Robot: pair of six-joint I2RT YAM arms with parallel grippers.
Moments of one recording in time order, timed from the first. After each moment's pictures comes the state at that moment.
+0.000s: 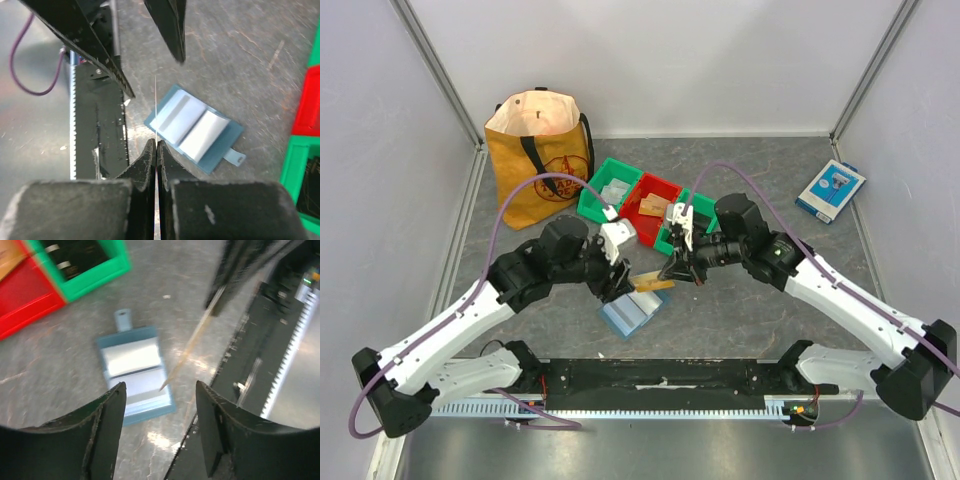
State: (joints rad) left arm -0.83 0.98 1.00 -0.65 0.34 0.06; right arm 0.74 1.14 1.02 -0.43 -0.74 -0.18
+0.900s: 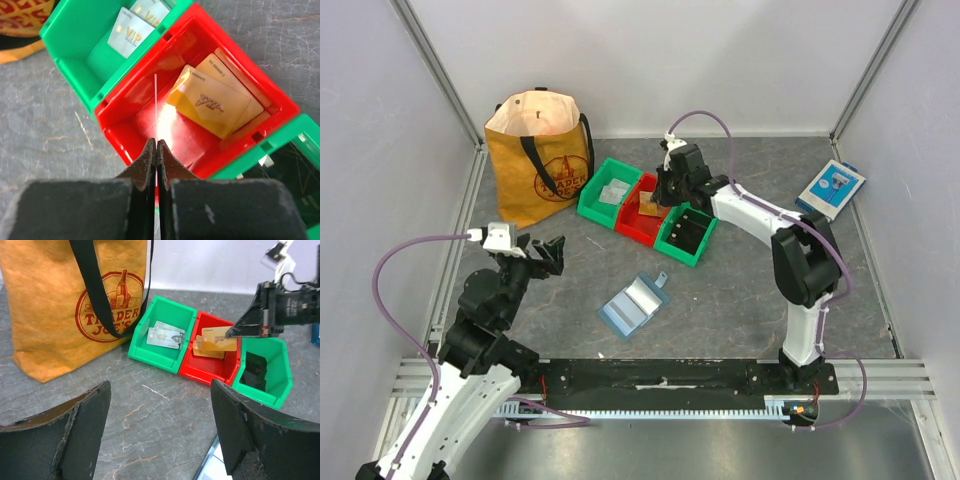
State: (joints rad) left arm -0.46 0.36 0.57 -0.26 -0.26 -0.20; right arm 0.55 1.90 1.46 -0.20 -0.12 0.36
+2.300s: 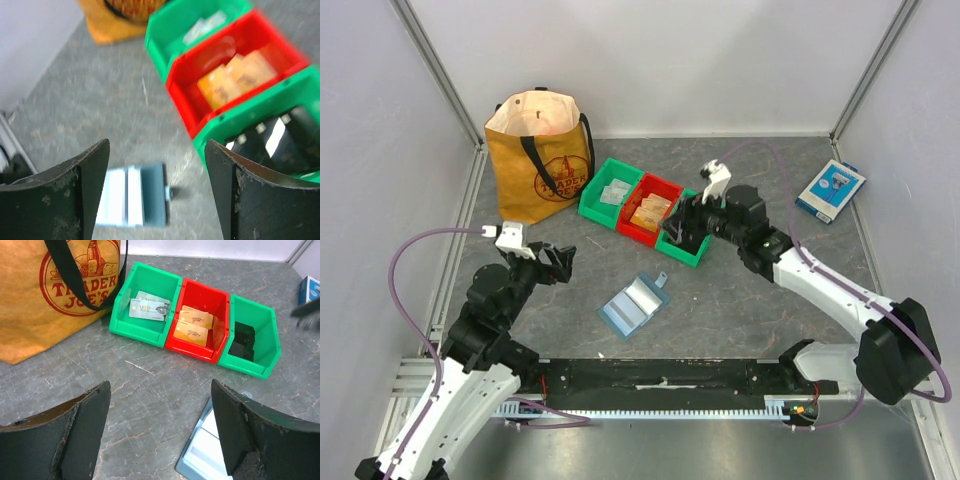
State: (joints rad) left arm -0.46 0.39 0.57 -0.32 -0.16 -0.24; right arm 0.56 1.27 0.91 0.09 -0.23 0.34
